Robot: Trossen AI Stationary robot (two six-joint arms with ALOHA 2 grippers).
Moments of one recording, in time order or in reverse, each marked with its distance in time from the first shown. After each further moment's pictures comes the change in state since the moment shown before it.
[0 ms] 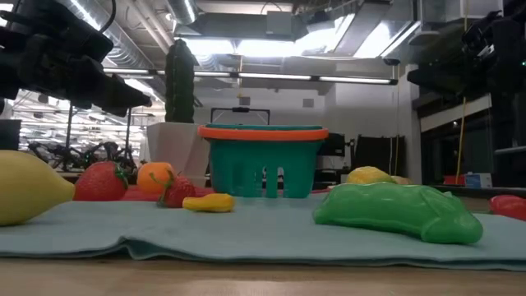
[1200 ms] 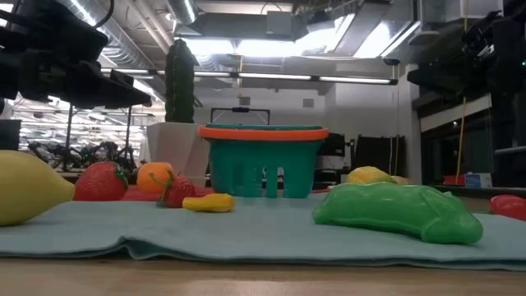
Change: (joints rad) left arm 0.000 0.000 0.000 0.000 -0.008 0.205; right arm 0.000 0.000 0.000 0.000 0.000 0.000
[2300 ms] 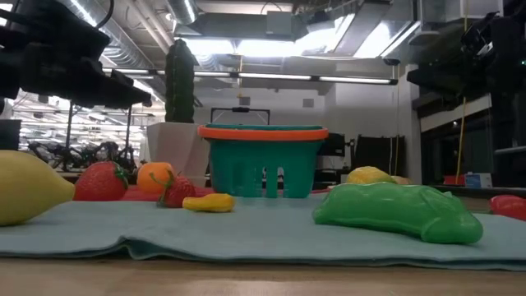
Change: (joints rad) left arm 0.000 0.000 0.000 0.021 0.000 -0.066; right arm 0.000 0.000 0.000 0.002 0.010 0.048
